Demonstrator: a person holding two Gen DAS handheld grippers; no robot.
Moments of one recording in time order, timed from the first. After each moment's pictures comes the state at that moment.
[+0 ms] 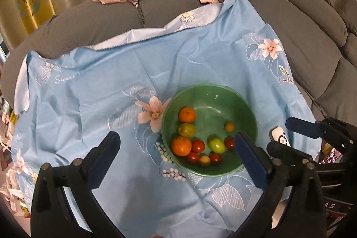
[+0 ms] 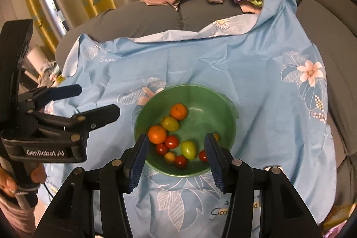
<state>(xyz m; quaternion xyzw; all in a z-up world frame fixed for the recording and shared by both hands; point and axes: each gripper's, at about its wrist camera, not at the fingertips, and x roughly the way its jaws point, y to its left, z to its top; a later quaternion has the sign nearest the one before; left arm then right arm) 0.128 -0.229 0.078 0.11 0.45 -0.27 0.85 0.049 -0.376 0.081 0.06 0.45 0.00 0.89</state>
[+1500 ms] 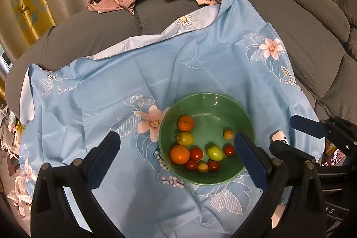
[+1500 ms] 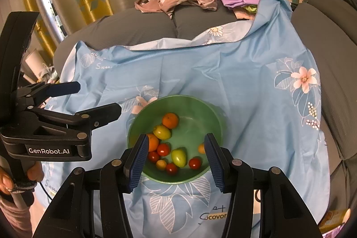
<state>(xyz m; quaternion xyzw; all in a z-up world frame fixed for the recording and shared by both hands) 0.132 -0.253 0.089 0.13 0.44 -0.25 0.85 0.048 -0.393 0.094 0.07 0.44 -0.01 0.90</state>
